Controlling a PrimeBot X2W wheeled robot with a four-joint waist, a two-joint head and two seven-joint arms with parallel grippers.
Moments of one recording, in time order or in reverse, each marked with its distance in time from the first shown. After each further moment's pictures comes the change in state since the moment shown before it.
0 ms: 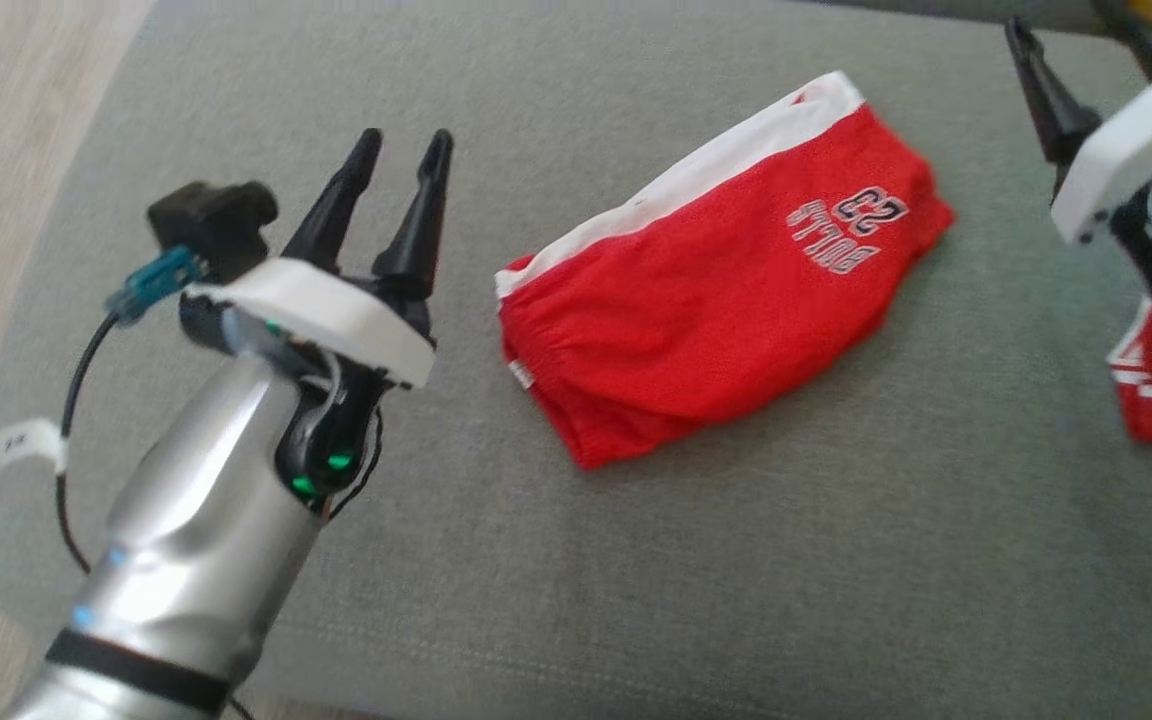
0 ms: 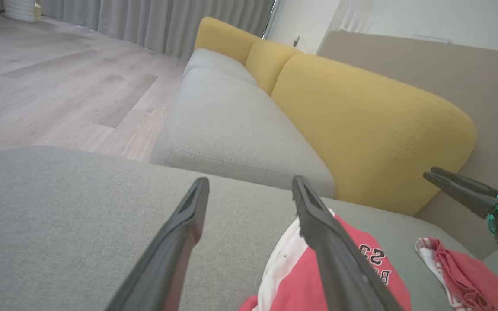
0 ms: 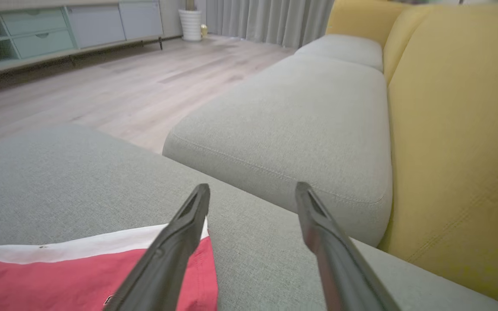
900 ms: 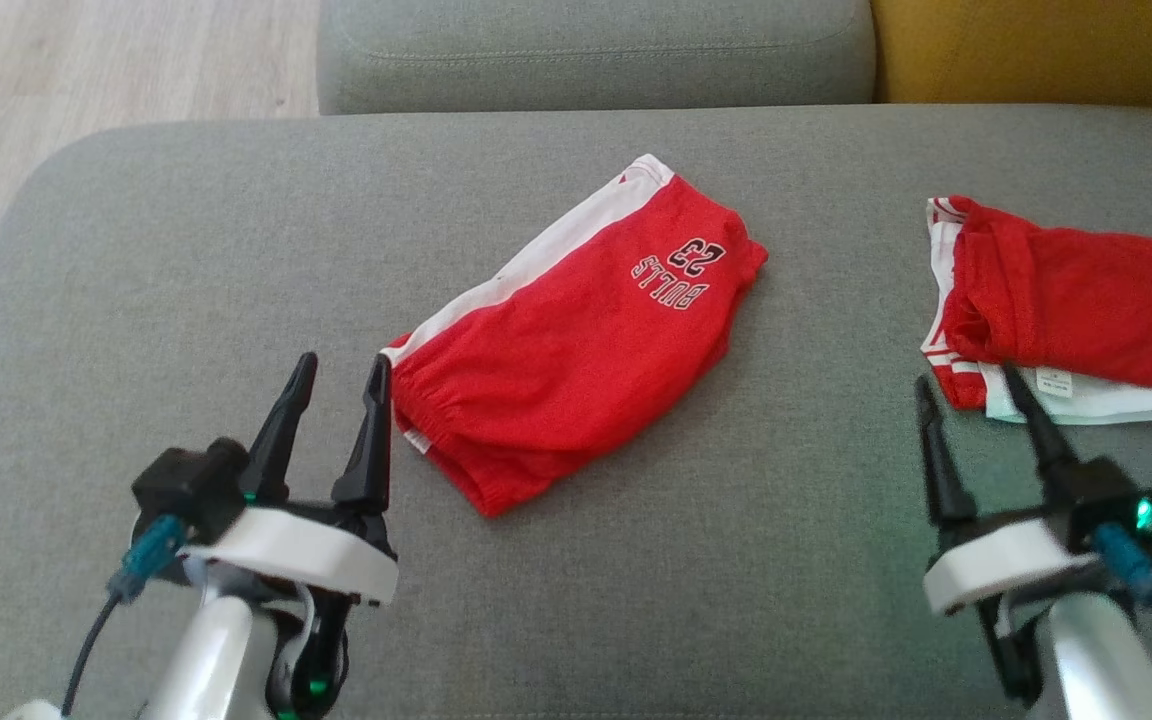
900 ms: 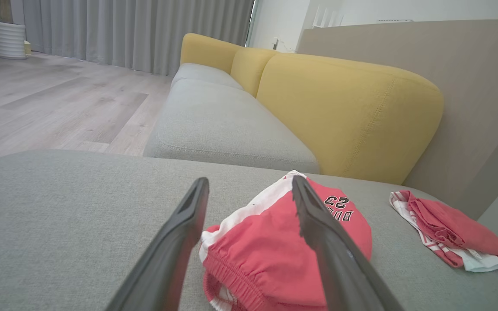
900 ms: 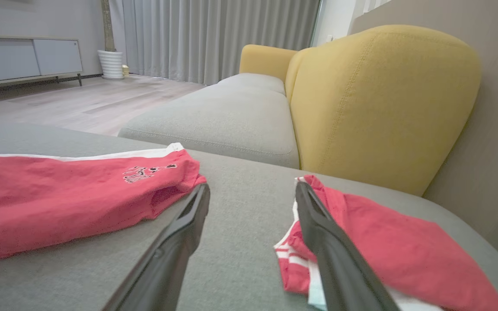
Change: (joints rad) left arm 0.507 -0.095 0.344 -0.230 0.428 -0.027 0.000; right arm 0.892 0.426 -0.828 -0.536 -0.812 0.000 -0.173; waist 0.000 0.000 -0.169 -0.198
